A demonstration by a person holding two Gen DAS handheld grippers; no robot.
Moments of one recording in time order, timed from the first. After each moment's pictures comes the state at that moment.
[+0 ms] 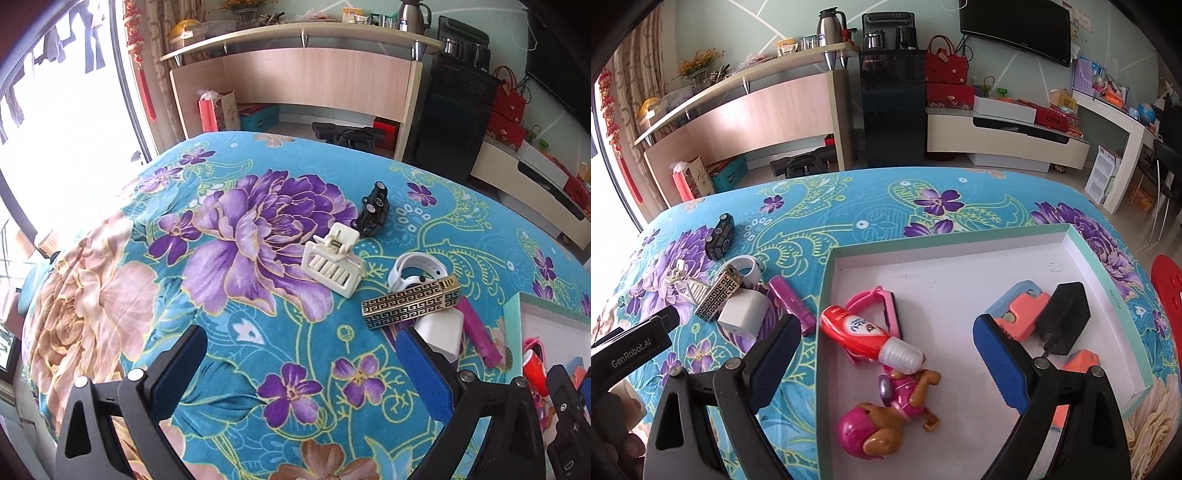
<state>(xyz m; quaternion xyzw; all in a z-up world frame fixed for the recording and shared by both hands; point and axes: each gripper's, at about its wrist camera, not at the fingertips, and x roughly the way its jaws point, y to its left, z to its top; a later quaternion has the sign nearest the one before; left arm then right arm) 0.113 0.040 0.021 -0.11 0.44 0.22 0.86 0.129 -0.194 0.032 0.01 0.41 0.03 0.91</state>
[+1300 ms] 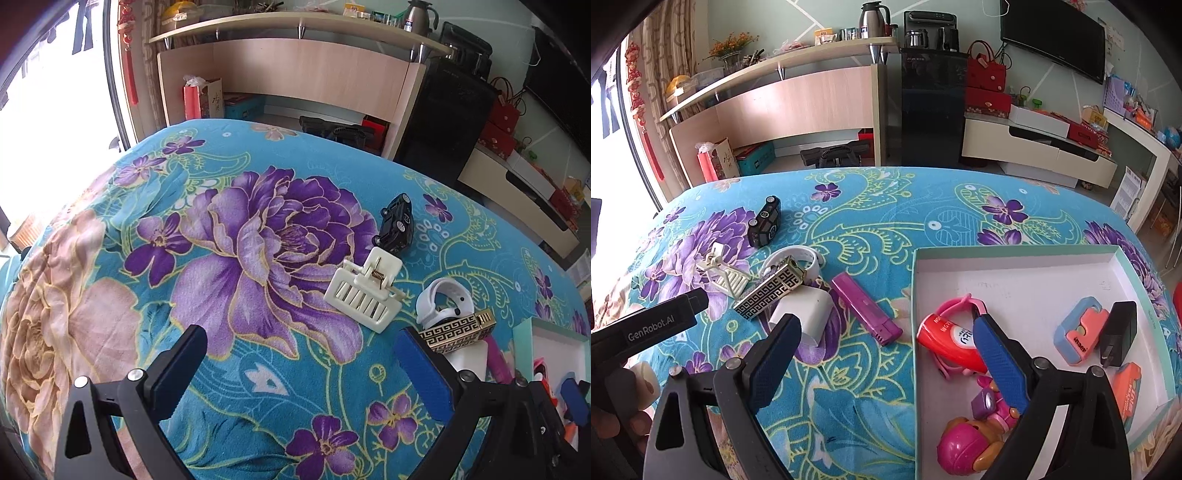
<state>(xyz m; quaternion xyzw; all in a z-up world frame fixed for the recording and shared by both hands) 0.137 0.092 0.003 -0.15 0.44 0.16 0.87 0.137 -0.130 0.024 -0.02 0.41 0.08 0.91</state>
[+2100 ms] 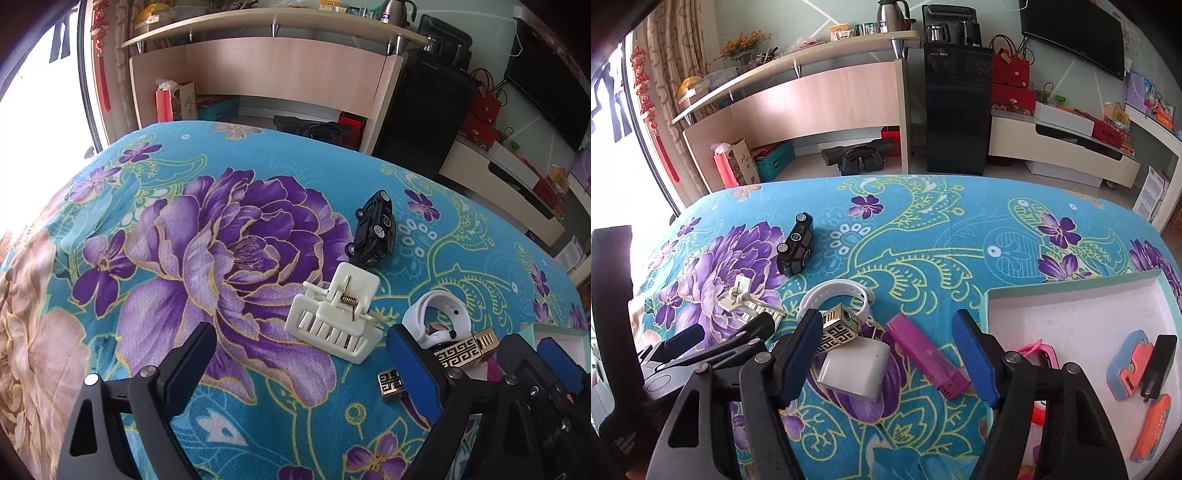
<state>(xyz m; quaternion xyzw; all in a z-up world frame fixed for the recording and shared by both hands) 0.171 0.083 -0.017 -0.14 0.44 0.12 0.88 0.179 -0.090 0.020 0.00 0.42 0.12 0.90</state>
